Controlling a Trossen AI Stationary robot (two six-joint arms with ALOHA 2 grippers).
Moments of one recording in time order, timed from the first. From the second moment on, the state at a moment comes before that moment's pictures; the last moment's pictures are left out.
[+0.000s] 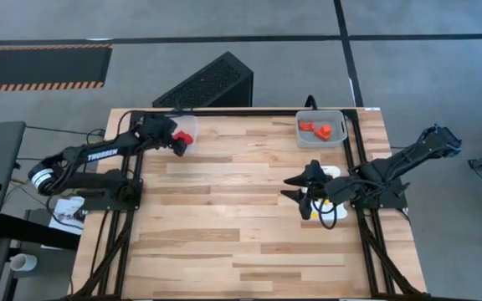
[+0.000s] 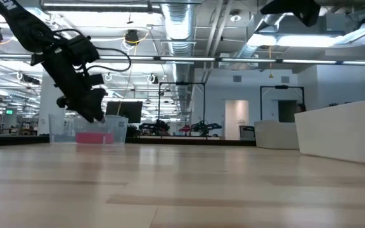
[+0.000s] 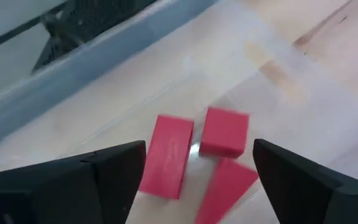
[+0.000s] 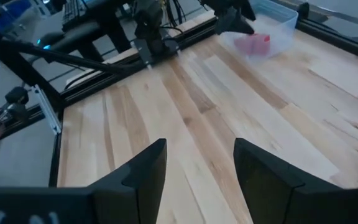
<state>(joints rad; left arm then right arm) 0.82 1.14 0.44 -0.12 -0.09 -0.05 0.43 1.07 0.89 -0.32 0.57 0.67</state>
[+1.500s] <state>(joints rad) 0.31 0.00 0.44 -0.15 0.17 0.01 0.24 0.58 0.39 0.26 0.25 0.05</state>
